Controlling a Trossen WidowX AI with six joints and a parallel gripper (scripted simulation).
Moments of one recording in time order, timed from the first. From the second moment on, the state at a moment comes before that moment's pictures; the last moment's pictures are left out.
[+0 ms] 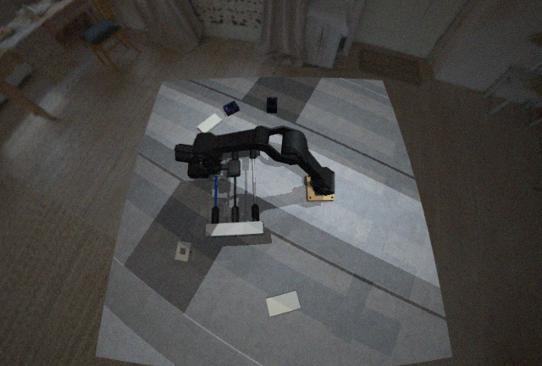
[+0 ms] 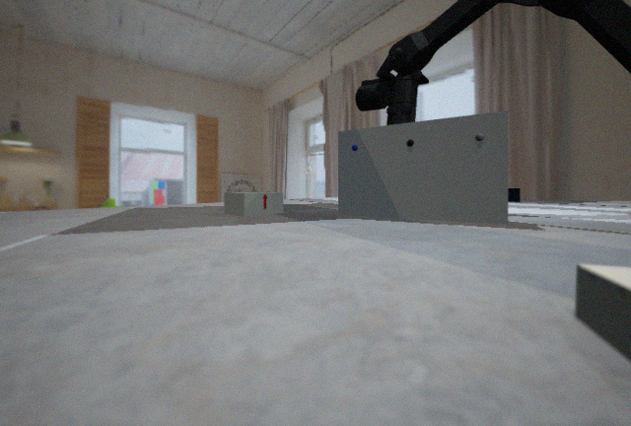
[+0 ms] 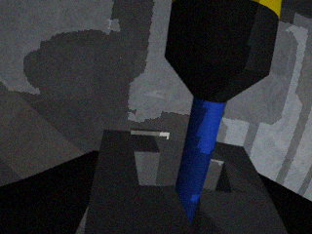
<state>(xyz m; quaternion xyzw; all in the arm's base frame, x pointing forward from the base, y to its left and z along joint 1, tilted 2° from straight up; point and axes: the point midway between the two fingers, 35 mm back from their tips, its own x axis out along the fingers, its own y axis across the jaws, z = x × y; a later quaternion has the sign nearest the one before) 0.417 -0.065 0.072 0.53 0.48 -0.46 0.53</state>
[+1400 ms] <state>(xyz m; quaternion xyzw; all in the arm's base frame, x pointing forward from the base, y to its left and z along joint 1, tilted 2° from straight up) 0.417 -0.065 0.072 0.53 0.48 -0.46 0.53</state>
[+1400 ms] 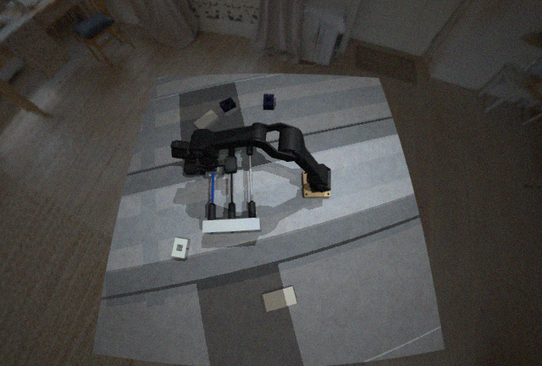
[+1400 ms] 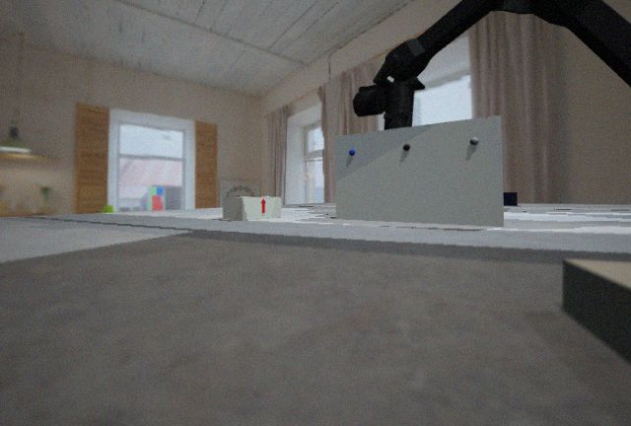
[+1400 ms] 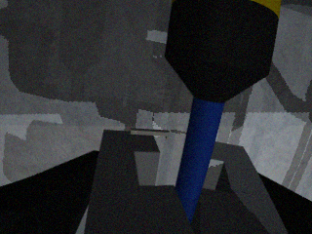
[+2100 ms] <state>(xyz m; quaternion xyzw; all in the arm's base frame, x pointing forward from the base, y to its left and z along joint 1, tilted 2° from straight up) 0.417 -0.065 0.072 0.54 0.47 -0.46 0.53</state>
